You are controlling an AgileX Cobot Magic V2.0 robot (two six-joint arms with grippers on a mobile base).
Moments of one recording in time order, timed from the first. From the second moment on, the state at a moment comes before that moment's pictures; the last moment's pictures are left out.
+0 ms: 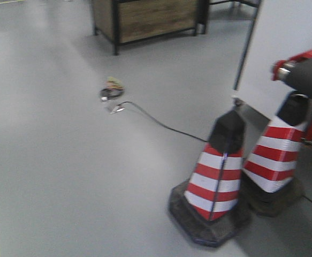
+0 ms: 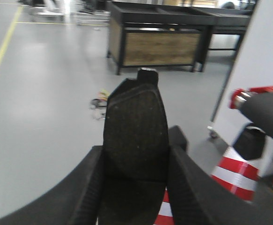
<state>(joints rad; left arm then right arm) -0.08 0.37 -0.31 -0.20 0.33 0.09 0.11 0.25 -0.60 0.14 0.64 -0.23</state>
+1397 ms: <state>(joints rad) -0.08 0.37 -0.31 -0.20 0.33 0.09 0.11 0.25 -0.60 0.13 0.65 -0.23</state>
